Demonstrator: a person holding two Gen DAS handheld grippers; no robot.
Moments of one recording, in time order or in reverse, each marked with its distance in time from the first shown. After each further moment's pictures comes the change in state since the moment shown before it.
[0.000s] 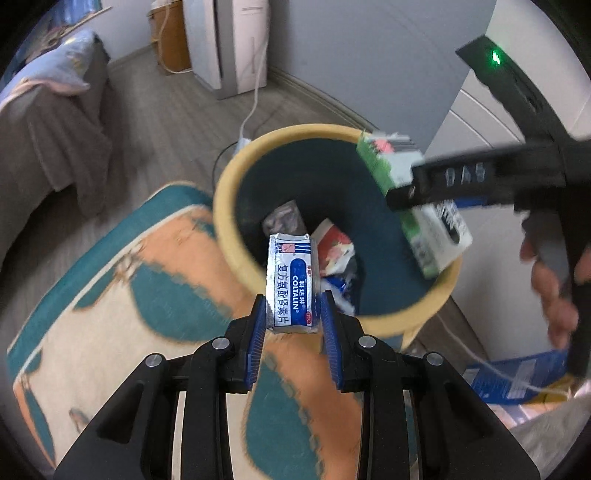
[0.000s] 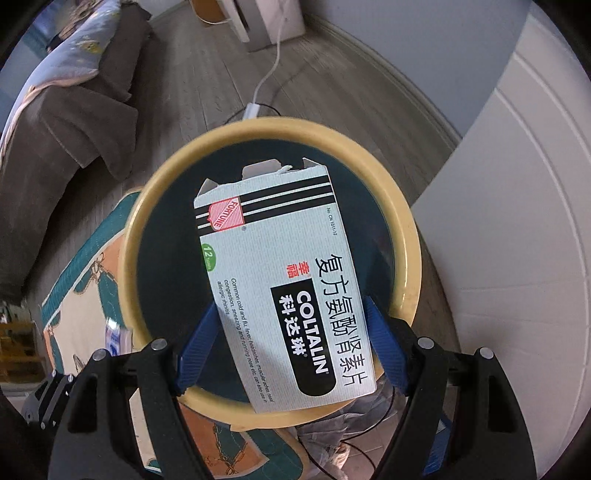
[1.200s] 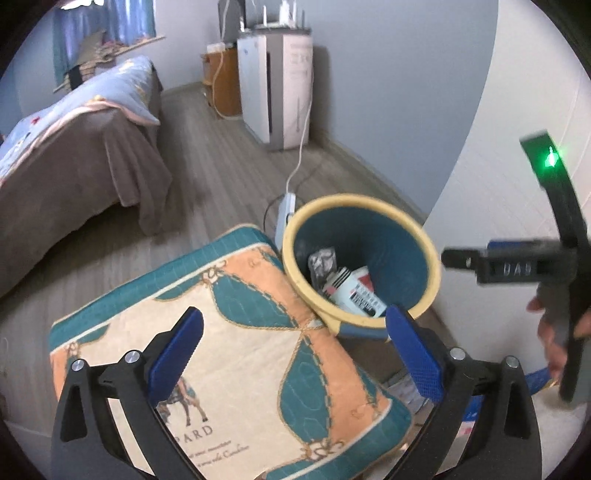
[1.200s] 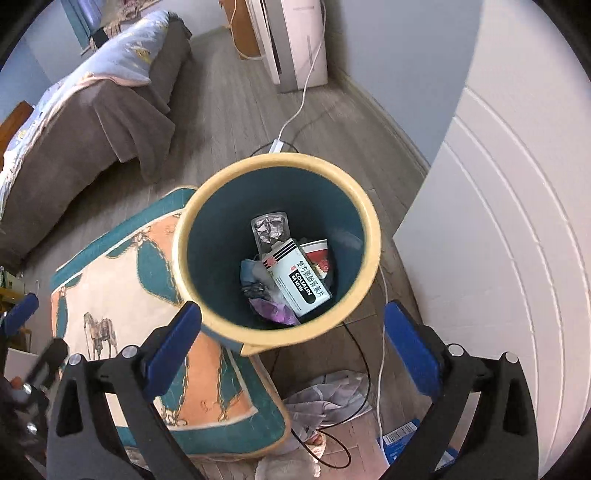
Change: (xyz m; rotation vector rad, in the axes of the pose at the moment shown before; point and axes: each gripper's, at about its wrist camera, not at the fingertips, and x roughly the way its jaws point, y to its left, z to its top) left arm -0.137 0.009 -0.034 -0.107 -0.227 0.126; right arm -0.117 0.017 -0.074 -0.142 -0.196 -0.019
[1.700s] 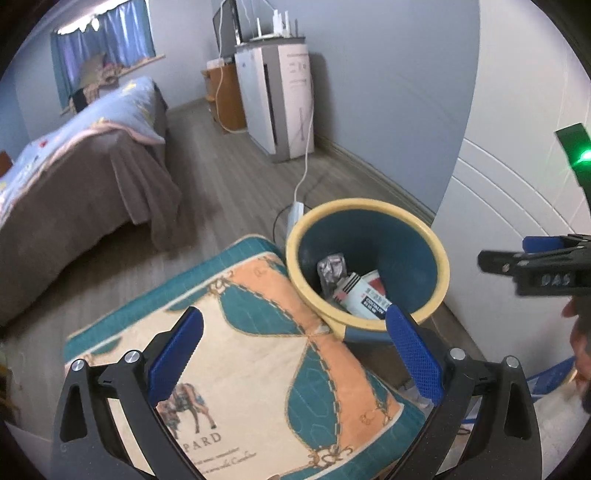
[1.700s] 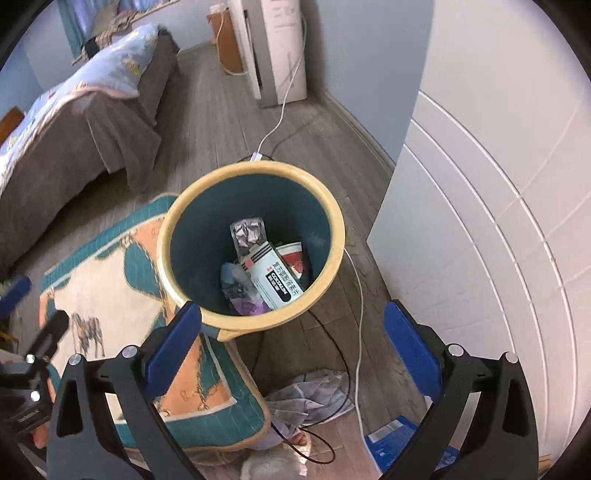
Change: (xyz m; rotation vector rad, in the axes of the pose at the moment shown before) left arm 0.013 -0.014 -0.003 0.069 -0.019 0.070; right arm -0.021 -0.018 -0.023 0.027 -0.064 -0.057
